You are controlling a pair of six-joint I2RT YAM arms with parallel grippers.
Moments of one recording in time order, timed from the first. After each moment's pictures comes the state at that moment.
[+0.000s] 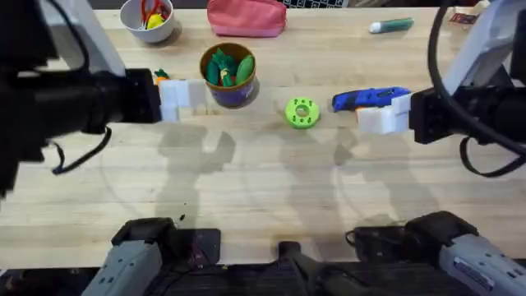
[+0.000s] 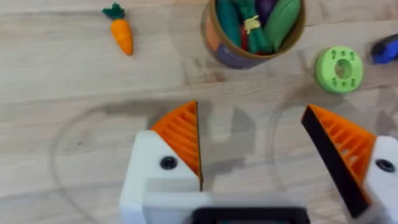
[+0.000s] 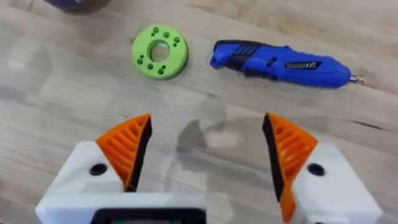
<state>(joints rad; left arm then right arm) 0.06 0.85 0.96 -0.95 0.26 0.00 0.24 0.83 0.92 -0.98 -0.07 0.00</state>
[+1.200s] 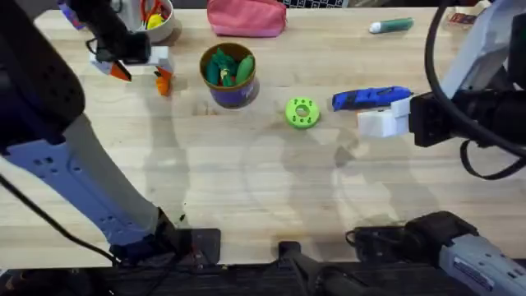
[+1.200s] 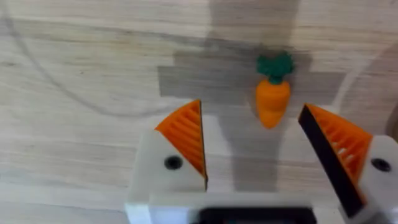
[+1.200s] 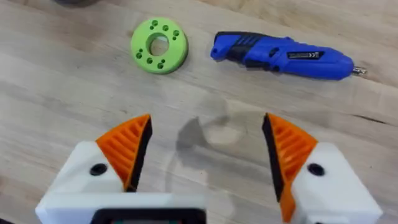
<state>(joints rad) 0.25 2.07 1.71 -1.11 -0.01 0.13 0.24 0.83 0.92 -1.01 -0.07 0.00</state>
